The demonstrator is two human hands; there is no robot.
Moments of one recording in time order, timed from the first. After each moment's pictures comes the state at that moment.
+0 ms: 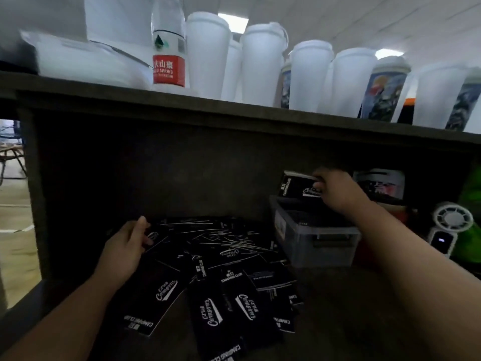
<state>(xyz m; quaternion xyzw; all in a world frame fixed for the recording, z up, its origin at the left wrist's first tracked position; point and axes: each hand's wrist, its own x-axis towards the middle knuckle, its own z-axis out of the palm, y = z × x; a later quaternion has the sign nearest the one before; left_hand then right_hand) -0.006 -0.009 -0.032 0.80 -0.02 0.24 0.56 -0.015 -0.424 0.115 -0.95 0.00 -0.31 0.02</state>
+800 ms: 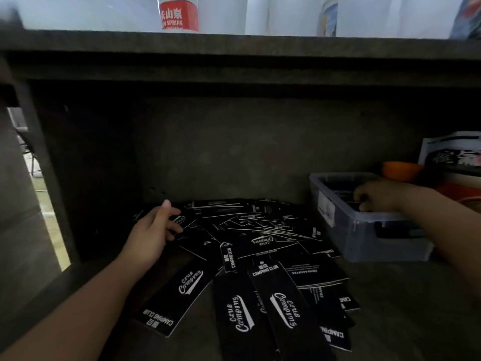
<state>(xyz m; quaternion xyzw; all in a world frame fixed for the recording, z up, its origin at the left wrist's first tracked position) 0.007 -0.009 -0.034 0.80 0.00 0.19 0.58 0.054 -0.455 0.064 -1.00 -0.02 0.01 -0.08</state>
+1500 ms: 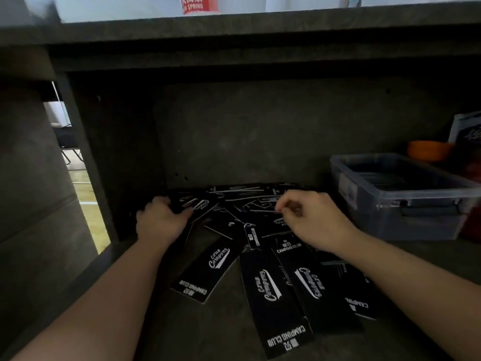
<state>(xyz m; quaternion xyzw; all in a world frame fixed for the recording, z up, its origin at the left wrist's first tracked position) 0.015 0.021 -0.037 0.92 0.18 0.20 0.29 -0.038 -0.273 0.003 -0.91 -0.19 -0.19 0.32</state>
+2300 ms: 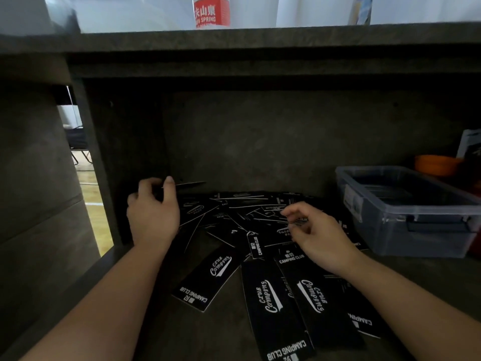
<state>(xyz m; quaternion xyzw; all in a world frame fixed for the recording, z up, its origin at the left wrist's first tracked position) -0.019 0.002 -0.007 0.77 0.18 0.40 0.45 -0.028 -0.279 -0.022 -0.87 -0.18 -0.16 0.43</state>
